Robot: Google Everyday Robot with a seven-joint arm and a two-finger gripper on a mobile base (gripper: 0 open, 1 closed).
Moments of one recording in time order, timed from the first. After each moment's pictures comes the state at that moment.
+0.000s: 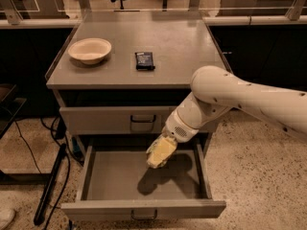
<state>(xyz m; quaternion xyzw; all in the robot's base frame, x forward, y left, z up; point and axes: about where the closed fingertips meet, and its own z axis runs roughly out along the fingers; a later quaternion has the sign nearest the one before) 0.494 -0.029 0.694 -0.54 0.80 0.23 0.13</state>
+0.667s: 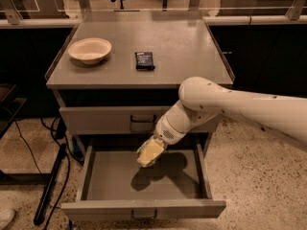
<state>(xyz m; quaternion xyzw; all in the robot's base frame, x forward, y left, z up) 0.518 0.000 0.657 -0.52 0.81 0.24 0.15</state>
